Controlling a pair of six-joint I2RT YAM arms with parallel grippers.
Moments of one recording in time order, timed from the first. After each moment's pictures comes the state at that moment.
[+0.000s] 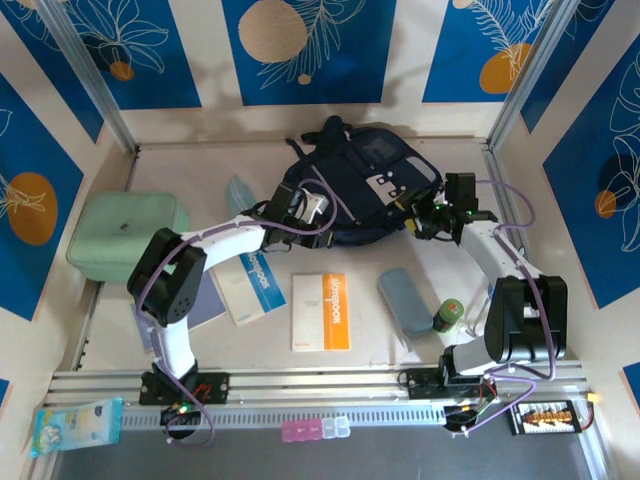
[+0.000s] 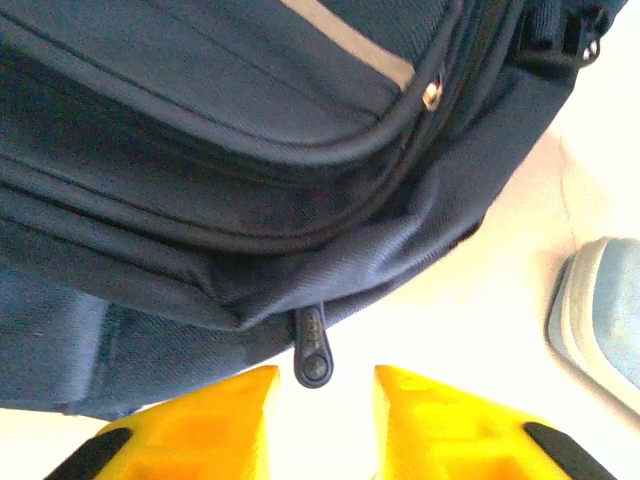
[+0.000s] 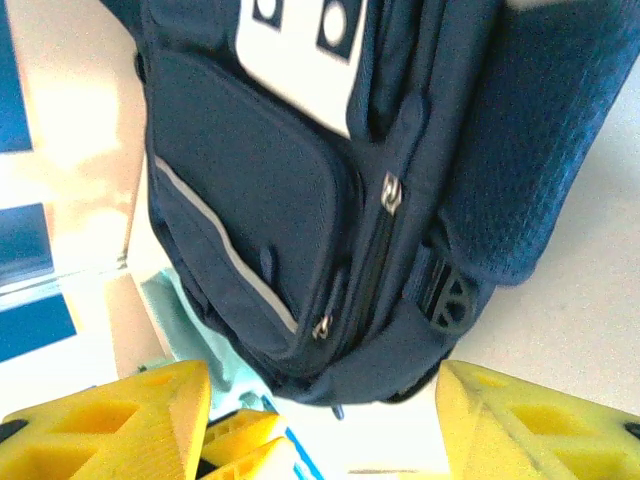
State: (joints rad) left arm -0.63 1.86 1.23 -0.22 0.35 -0.23; right arm 0.02 1.45 0.95 -0.34 -0.48 1.04
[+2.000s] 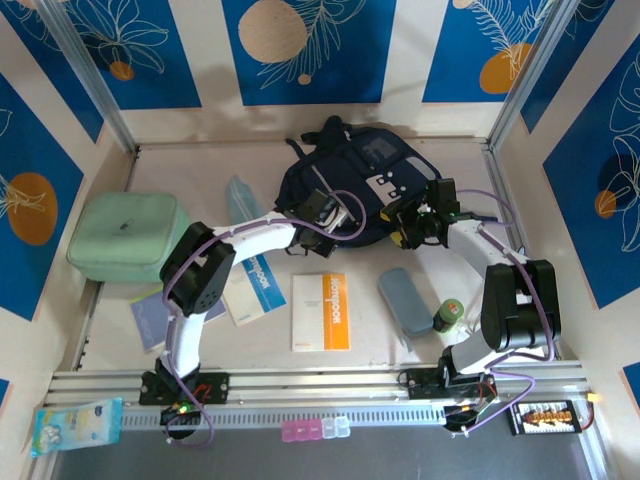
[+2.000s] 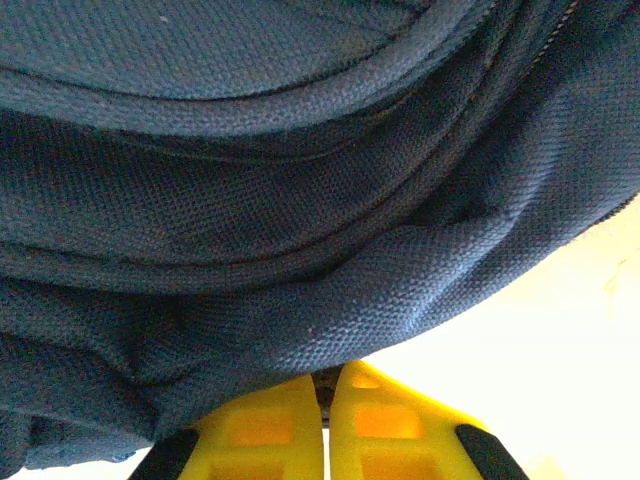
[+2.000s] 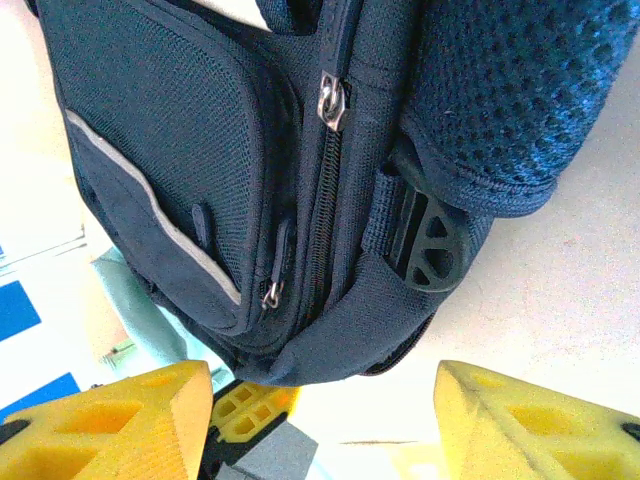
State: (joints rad) left arm -0.74 2.04 1.45 -0.47 0.08 -0.12; right arm 0.10 1.52 0.93 -0.33 -0.48 1.11
